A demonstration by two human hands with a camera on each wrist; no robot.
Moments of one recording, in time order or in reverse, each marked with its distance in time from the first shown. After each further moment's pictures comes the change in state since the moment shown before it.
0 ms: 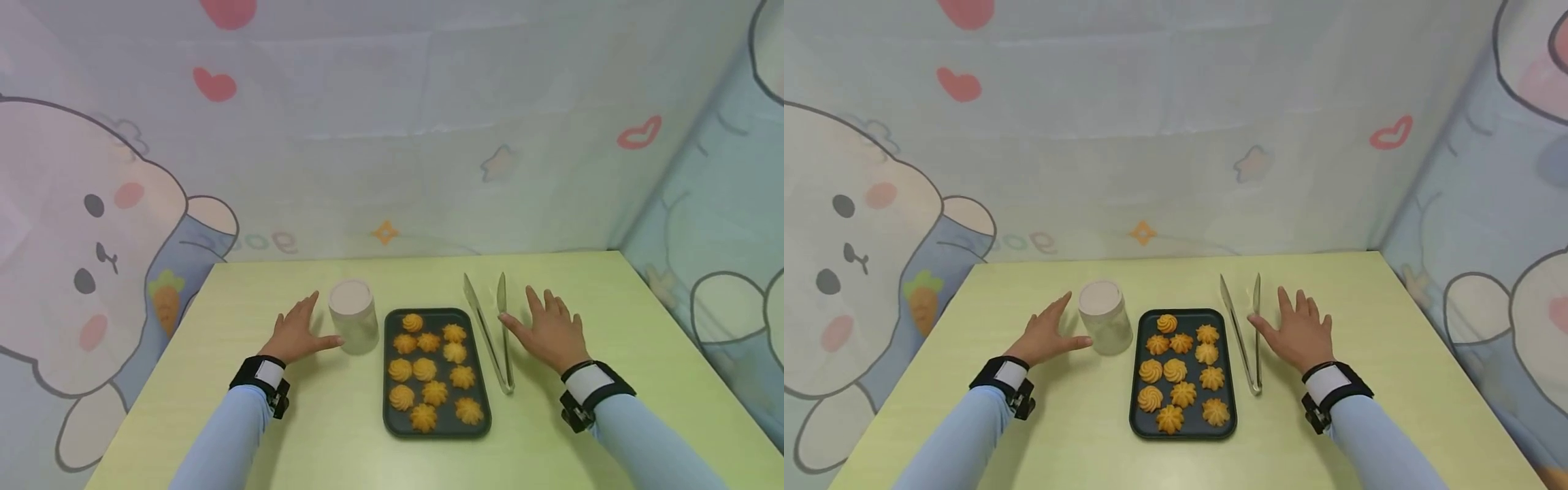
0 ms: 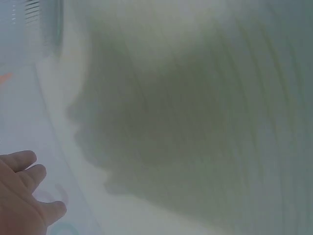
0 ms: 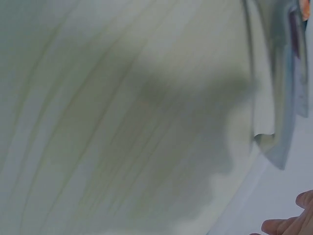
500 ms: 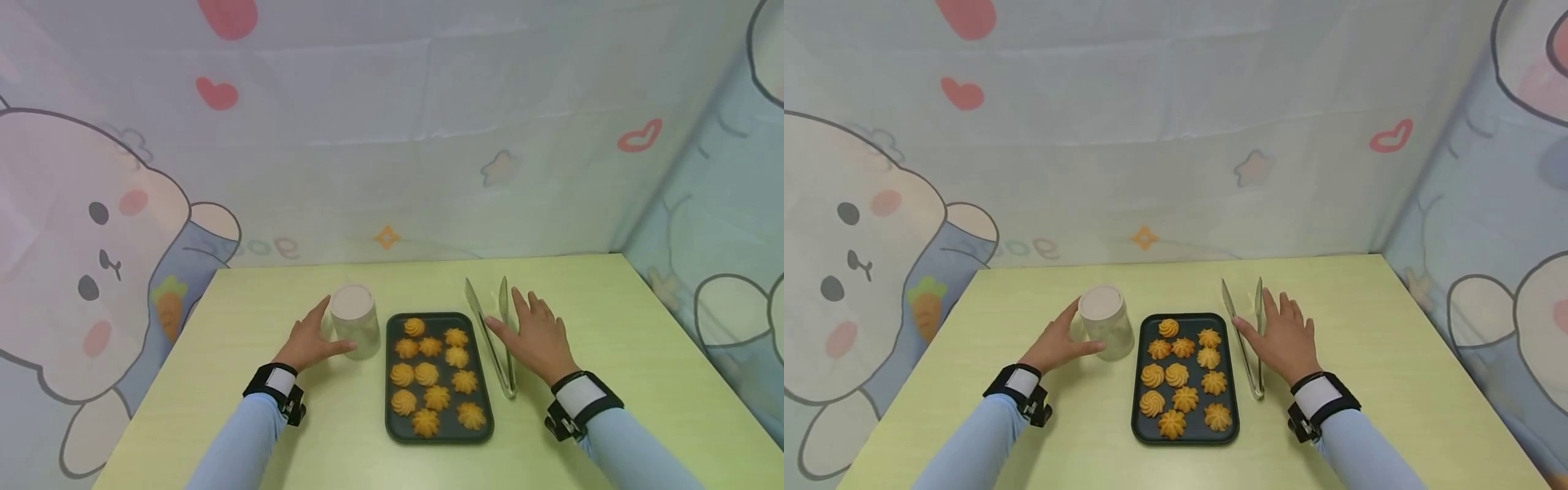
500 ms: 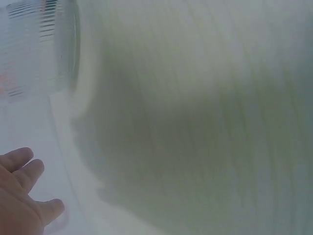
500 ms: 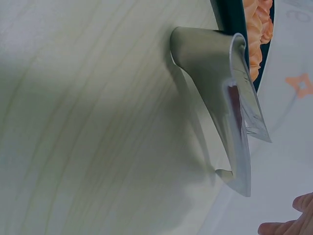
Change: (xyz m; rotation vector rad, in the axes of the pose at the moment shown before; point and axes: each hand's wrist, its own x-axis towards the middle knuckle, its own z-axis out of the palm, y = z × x) left_hand 0.006 0.009 0.014 -0.173 0.037 0.048; right_hand -0.004 -0.033 0.000 0.088 0.027 -0.017
